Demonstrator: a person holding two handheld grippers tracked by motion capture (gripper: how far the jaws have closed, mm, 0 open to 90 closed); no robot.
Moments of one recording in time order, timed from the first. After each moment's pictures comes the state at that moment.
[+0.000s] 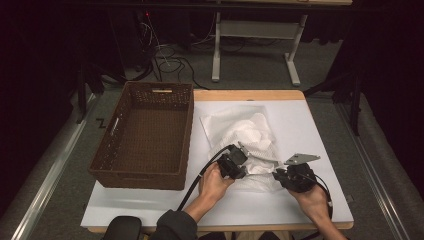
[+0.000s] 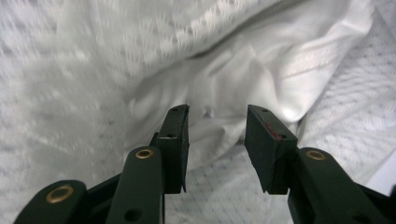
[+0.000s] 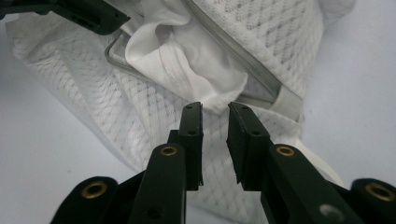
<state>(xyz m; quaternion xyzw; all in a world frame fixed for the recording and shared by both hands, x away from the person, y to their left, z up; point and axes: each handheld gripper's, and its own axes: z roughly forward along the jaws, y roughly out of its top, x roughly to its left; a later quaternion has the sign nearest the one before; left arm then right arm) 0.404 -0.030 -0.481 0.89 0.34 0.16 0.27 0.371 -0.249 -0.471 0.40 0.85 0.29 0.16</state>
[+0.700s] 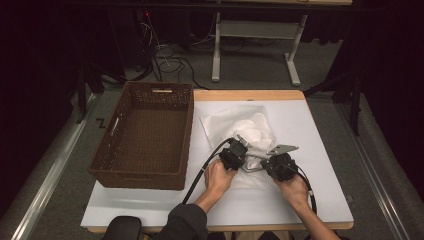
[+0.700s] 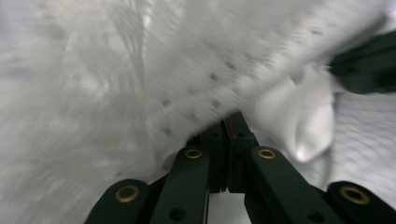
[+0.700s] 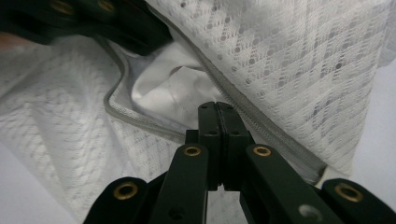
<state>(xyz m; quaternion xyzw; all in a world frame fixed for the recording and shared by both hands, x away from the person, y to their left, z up) 0.440 -0.038 -0.498 0.86 0.38 0.15 0.30 0.403 -0.211 -0.483 0.40 0.85 0.29 0.18</state>
